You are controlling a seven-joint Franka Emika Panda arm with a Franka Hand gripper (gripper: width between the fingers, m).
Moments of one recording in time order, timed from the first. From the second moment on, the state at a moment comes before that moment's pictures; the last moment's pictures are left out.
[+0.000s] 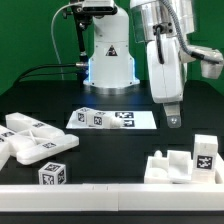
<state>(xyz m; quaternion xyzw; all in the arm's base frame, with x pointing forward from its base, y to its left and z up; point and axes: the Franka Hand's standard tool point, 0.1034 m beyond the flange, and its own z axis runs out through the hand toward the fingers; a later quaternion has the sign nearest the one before) 0.603 0.072 0.103 -0.61 0.79 0.02 0.10</state>
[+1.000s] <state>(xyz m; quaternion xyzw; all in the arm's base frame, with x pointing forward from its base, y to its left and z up) 0.533 0.046 0.086 -0.61 0.79 0.03 0.08</state>
